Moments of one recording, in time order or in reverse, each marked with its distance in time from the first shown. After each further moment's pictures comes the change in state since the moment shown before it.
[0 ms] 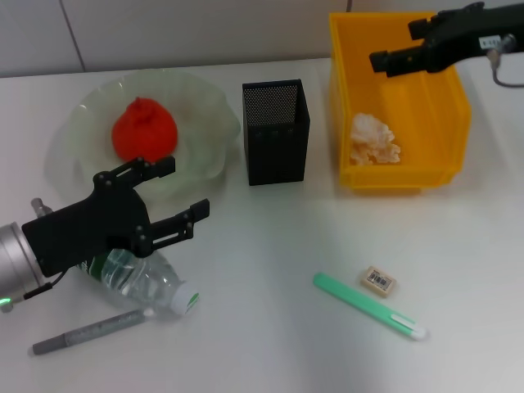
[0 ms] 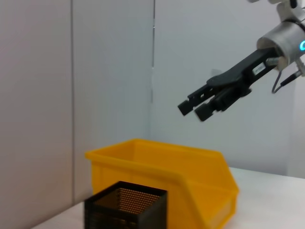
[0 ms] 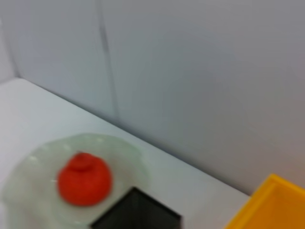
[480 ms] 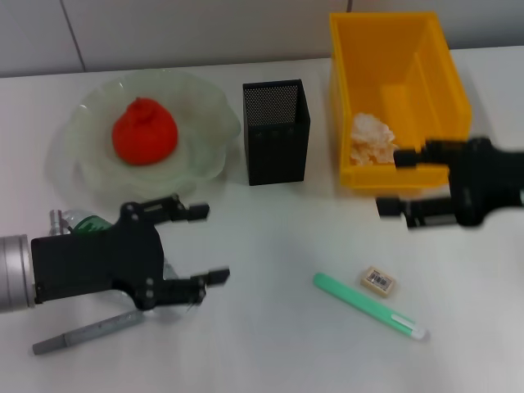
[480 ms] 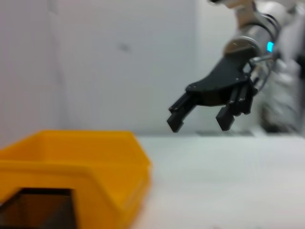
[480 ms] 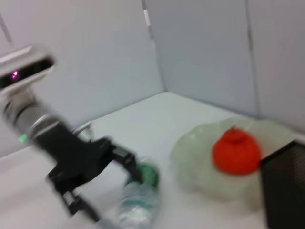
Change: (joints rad) left arm 0.002 0.021 -0.005 0.234 0.292 0.176 -0.120; right arm -0.322 0.007 -0.014 0.101 0.442 -0.279 -0.399
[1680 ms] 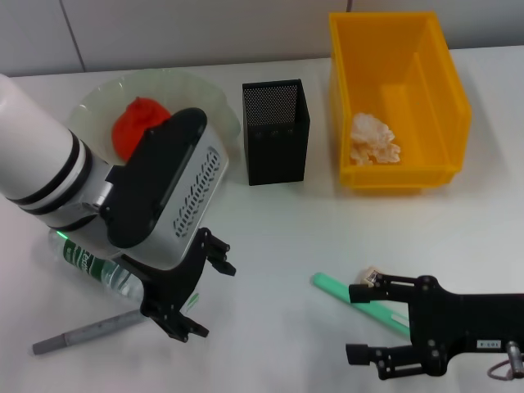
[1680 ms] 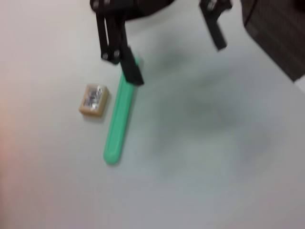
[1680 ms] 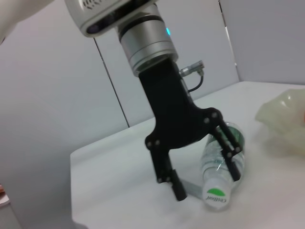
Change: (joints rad) left arm -0.375 -0.039 0.289 0.391 0.777 0.146 -0.366; right arm 0.042 -0.004 -0.003 0.687 0.004 -0.050 -0.597
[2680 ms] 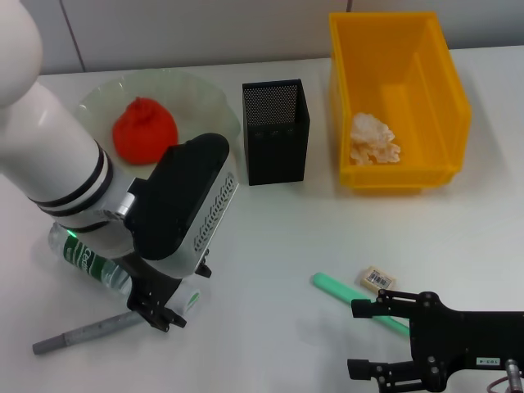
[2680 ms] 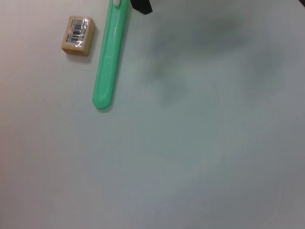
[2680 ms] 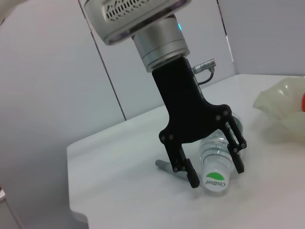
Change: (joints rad) left arm -0.053 -0.001 0.094 -0.074 0.130 -0.068 -0.043; right arm -0.014 0.002 0.012 0.061 -0.022 0.020 -0.067
